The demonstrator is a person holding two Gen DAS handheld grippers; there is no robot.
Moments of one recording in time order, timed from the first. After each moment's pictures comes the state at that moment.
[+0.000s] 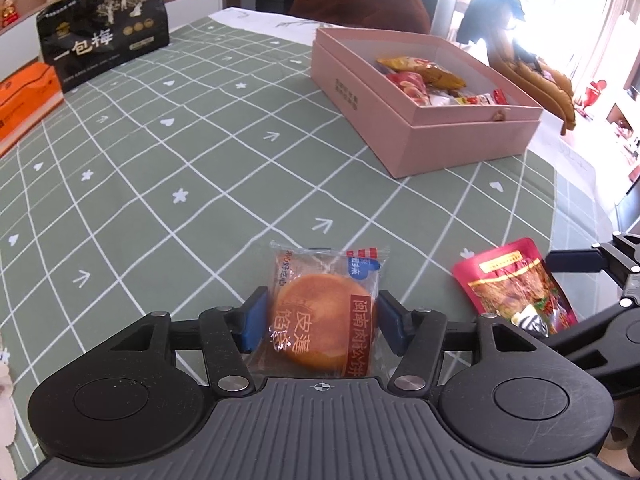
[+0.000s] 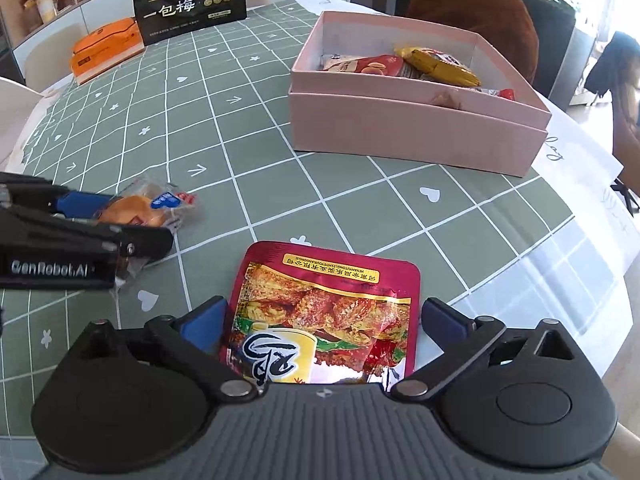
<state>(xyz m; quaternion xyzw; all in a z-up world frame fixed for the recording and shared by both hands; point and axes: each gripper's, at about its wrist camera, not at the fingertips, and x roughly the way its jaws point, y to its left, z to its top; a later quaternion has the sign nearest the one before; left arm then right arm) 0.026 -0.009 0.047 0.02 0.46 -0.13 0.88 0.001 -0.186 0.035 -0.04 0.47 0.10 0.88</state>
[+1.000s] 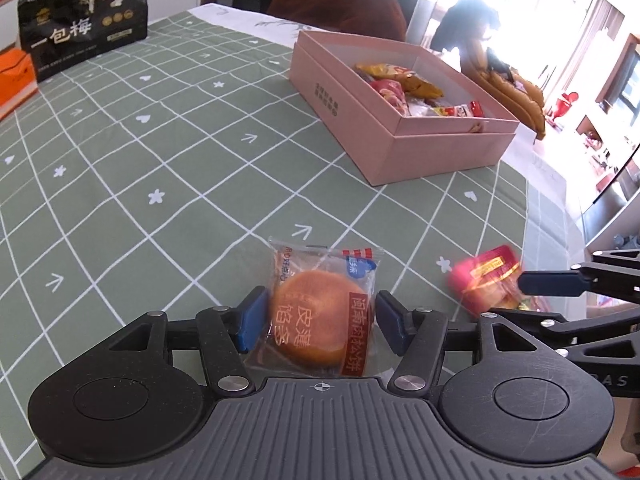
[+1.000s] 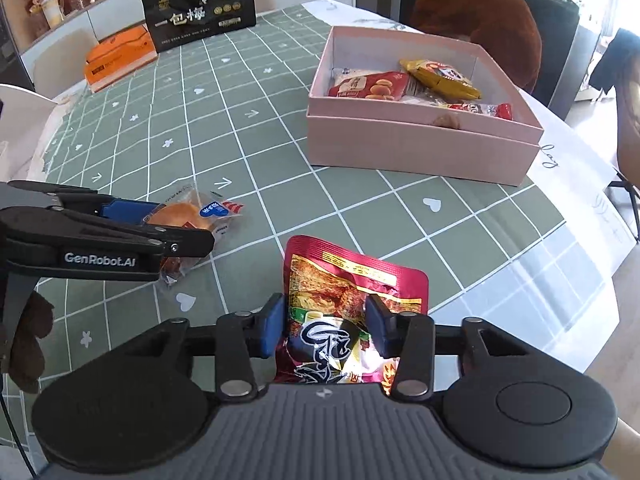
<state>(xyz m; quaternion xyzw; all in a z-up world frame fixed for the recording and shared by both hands) 0.031 0.002 0.048 -0.01 0.46 -0.18 0.87 -0.009 -0.188 0.065 -0.03 0.47 0.12 0.87</state>
